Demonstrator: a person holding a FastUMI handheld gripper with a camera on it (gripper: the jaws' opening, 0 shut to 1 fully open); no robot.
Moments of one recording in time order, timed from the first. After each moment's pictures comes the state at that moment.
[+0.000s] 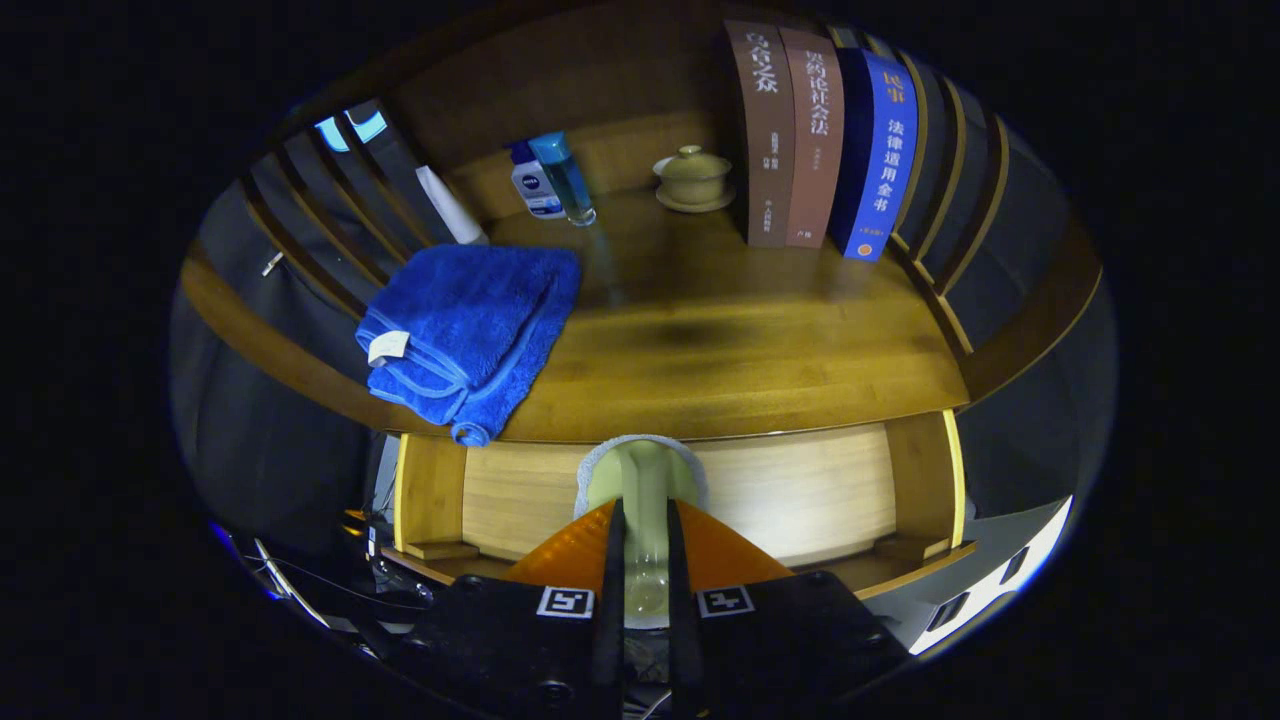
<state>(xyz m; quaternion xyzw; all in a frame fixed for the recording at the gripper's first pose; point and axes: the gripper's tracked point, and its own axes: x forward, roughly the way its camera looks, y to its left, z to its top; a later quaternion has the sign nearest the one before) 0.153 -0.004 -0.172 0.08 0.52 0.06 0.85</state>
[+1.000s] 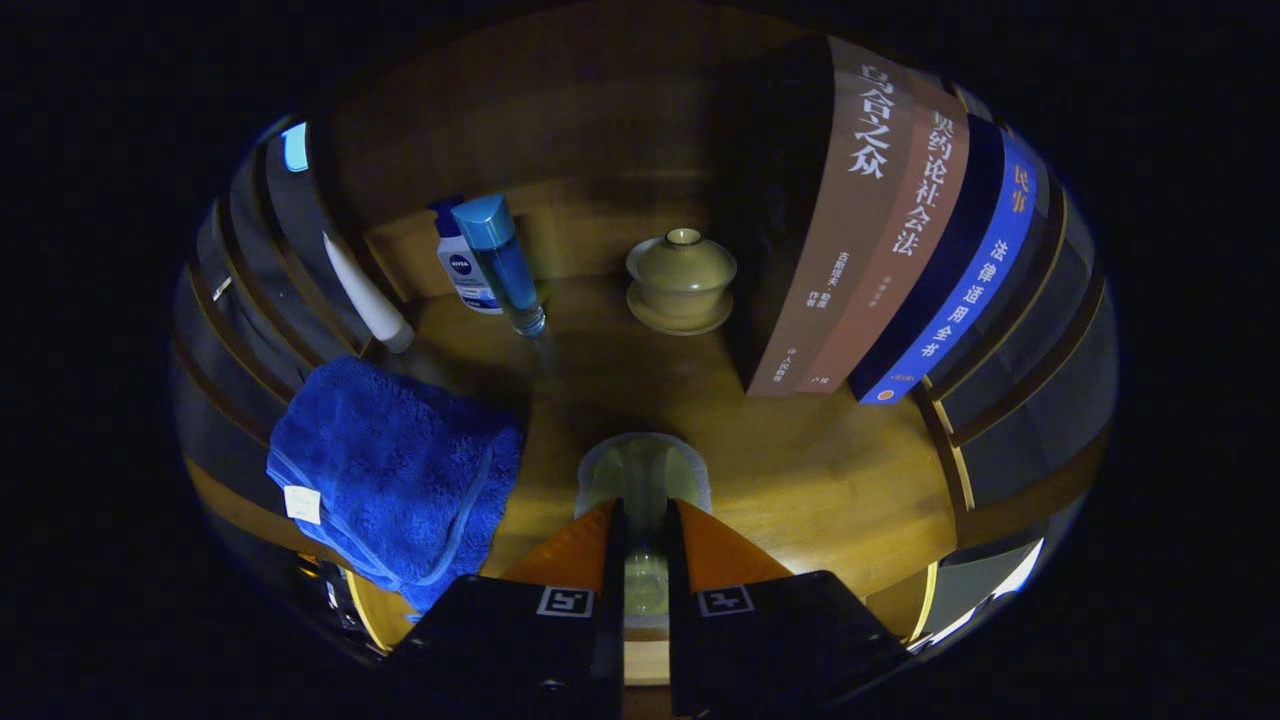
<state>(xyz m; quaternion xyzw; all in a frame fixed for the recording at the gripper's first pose) 0.301 -0.009 -0.198 0.02 0.46 0.00 0.89</state>
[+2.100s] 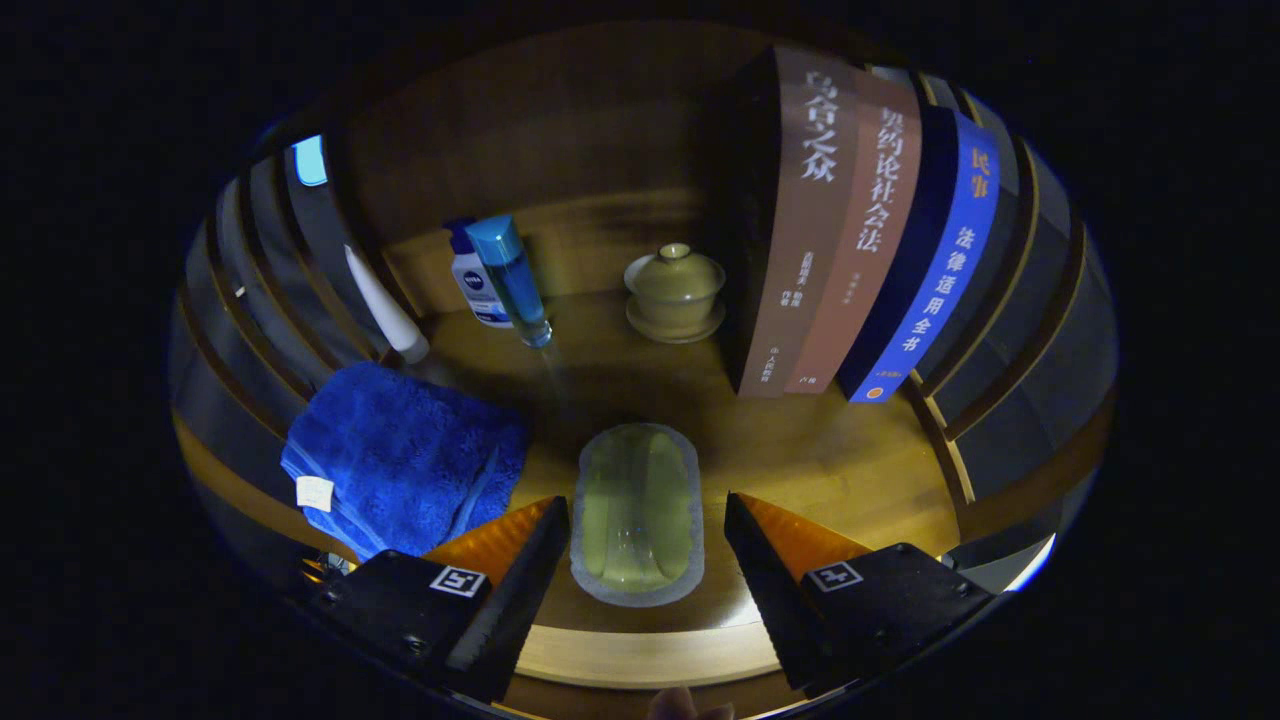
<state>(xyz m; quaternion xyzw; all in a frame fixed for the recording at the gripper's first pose) 0.284 -0.016 -0.176 0.05 0.41 0.01 0.91</state>
